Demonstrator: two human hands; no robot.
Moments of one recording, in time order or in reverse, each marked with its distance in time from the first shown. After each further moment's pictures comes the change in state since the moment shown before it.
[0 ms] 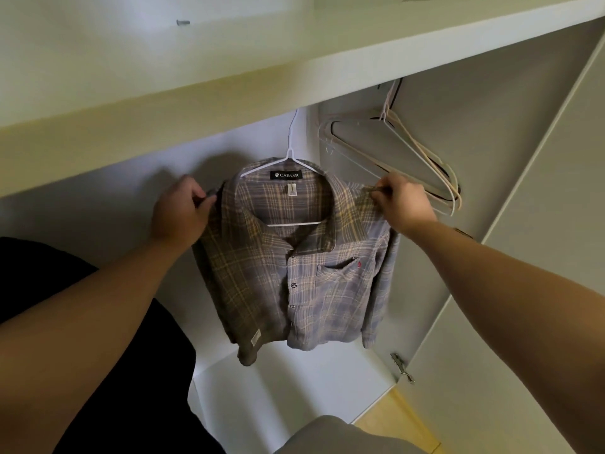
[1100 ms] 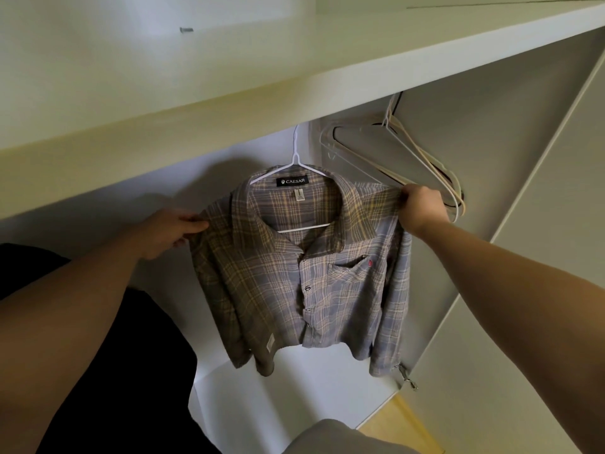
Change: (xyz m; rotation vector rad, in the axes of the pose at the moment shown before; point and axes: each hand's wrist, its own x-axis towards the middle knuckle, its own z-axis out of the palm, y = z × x) left_hand 0.017 -0.039 -0.017 -0.497 -0.659 -0.500; right_hand 0.009 0.012 -0.010 -0.187 -0.040 0.213
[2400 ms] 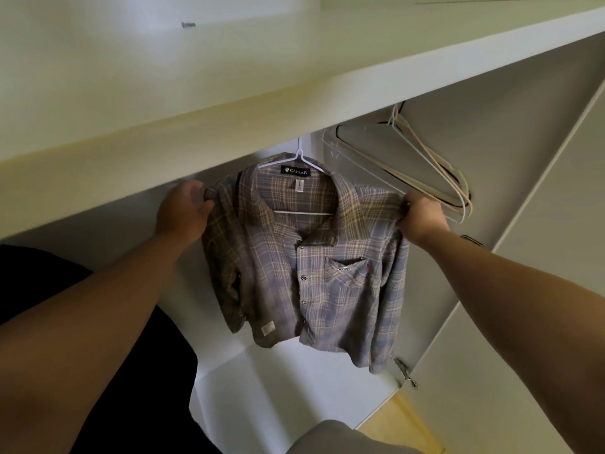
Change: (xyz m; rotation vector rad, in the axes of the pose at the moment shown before) left_hand 0.024 0.009 0.027 0.335 0.513 0.277; right_hand -0.002 0.006 0.022 0.012 -0.052 0.022
